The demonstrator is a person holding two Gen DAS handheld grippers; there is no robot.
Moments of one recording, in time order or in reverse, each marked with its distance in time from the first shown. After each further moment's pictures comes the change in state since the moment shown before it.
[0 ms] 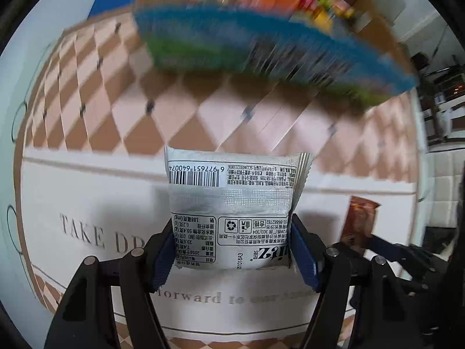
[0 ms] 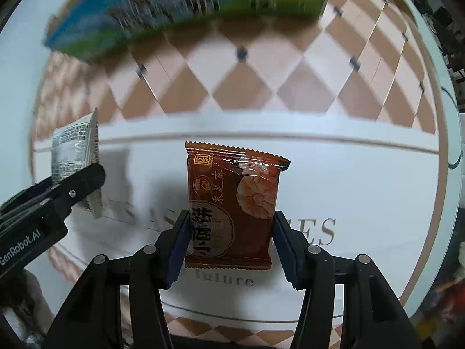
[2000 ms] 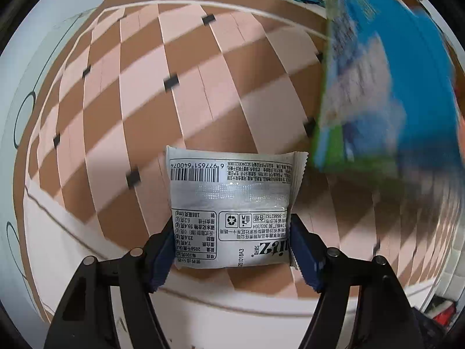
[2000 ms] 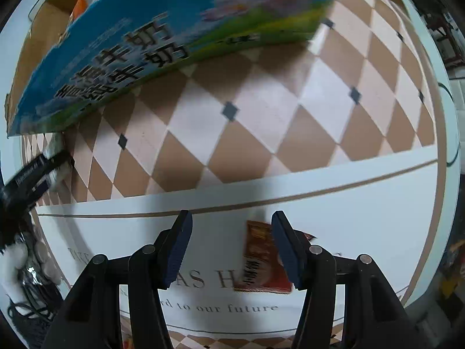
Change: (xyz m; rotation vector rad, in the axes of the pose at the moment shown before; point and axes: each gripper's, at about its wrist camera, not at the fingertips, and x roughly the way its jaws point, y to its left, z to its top) left arm 0.059 0.143 0.083 -0.225 0.023 0.100; right arm 0.041 -0.030 0.076 0.213 0.070 -0.032
